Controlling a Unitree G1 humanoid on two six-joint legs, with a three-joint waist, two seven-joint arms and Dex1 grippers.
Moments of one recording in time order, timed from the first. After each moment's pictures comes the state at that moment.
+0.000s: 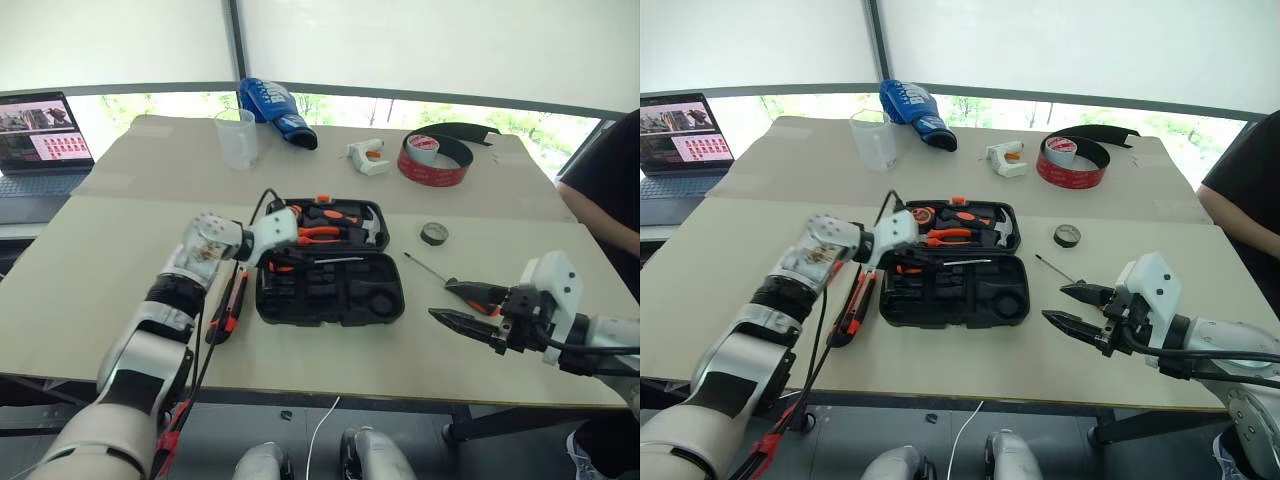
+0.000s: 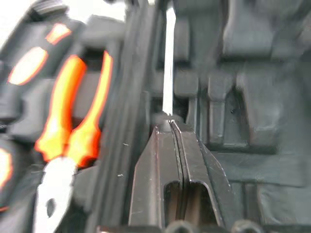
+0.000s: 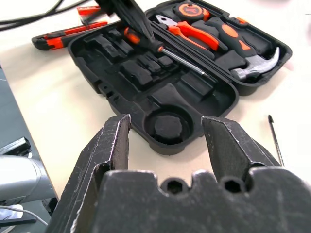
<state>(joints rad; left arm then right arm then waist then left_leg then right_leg) -0.97 0.50 -0.20 0.63 -0.04 0.11 -1.30 0.07 -0.89 -0.38 -0.63 0.72 0.68 0.79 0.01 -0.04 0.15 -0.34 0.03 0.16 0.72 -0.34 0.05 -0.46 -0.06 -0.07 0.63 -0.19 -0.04</state>
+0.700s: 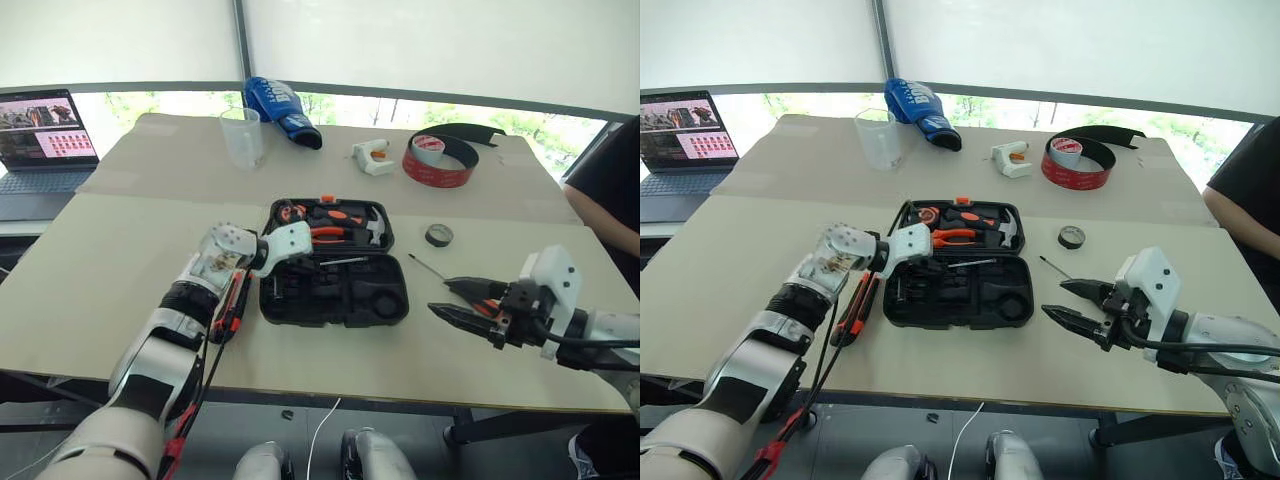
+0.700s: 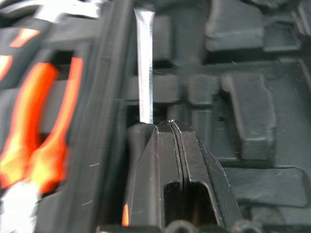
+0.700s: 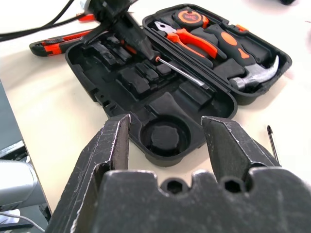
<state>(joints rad) -0.95 0.40 -0.32 0.78 0.11 -0.11 -1.18 0.05 -0.88 -0.36 -0.62 0.72 0.68 0.78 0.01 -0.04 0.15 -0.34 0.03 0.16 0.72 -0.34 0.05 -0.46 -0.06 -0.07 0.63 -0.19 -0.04</state>
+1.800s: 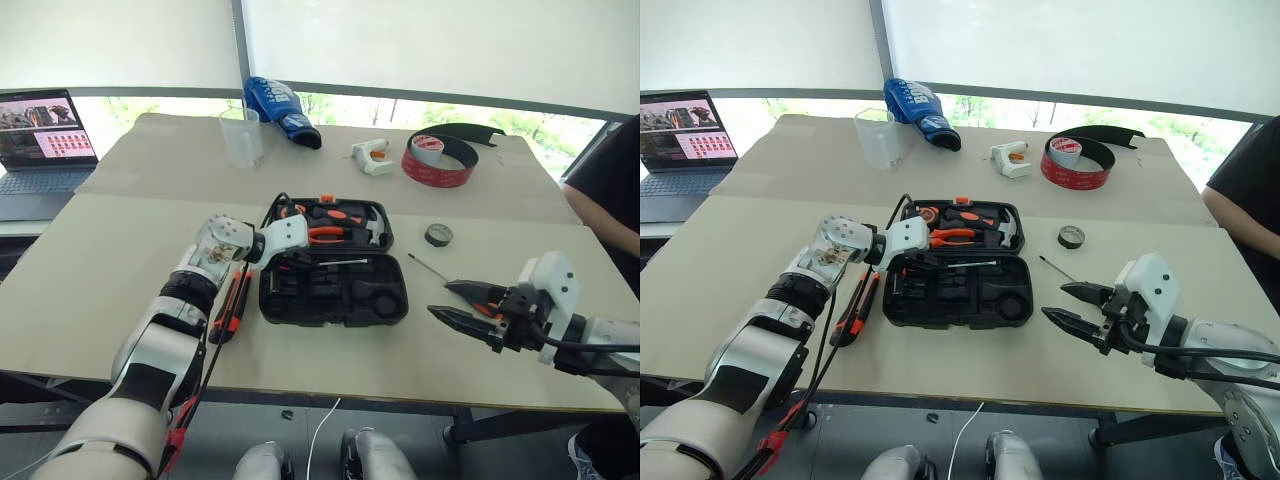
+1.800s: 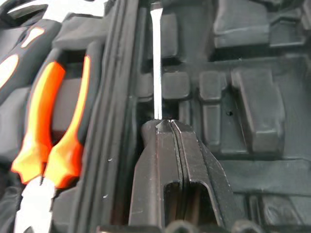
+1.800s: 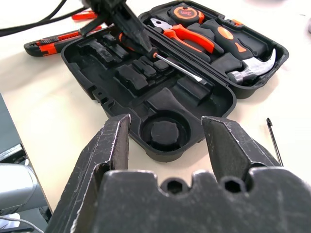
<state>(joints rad) -1.01 0.39 -0.30 0.90 0.13 -0.18 -1.20 0.06 -0.87 -0.36 -0.63 0.72 0.68 0.75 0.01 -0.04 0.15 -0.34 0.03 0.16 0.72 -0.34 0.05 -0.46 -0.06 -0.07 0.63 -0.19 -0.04</state>
